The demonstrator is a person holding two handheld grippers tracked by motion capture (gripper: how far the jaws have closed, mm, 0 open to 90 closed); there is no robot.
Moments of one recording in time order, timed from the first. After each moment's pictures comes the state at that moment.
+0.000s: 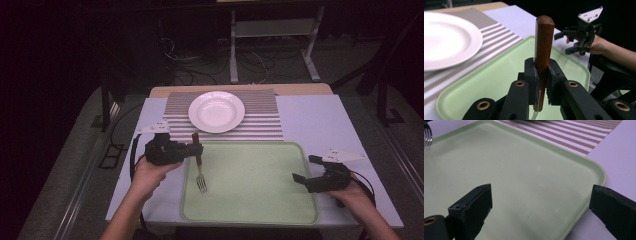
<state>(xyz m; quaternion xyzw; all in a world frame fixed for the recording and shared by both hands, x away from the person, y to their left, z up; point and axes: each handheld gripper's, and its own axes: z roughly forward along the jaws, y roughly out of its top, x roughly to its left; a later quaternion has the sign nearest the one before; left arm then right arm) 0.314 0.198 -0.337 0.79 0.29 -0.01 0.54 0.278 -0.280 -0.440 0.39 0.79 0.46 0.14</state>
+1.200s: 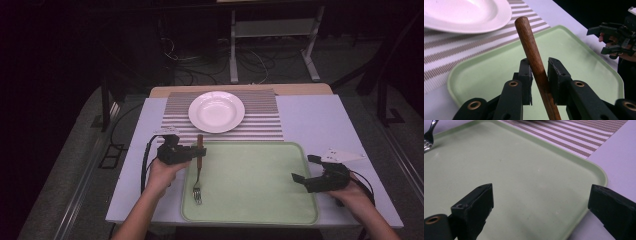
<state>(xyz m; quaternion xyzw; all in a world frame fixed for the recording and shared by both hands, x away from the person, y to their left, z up) 0.353 0.192 -0.412 0.77 0.39 -0.03 0.51 0.278 -0.279 -0.440 0.38 0.79 0.46 0.15</state>
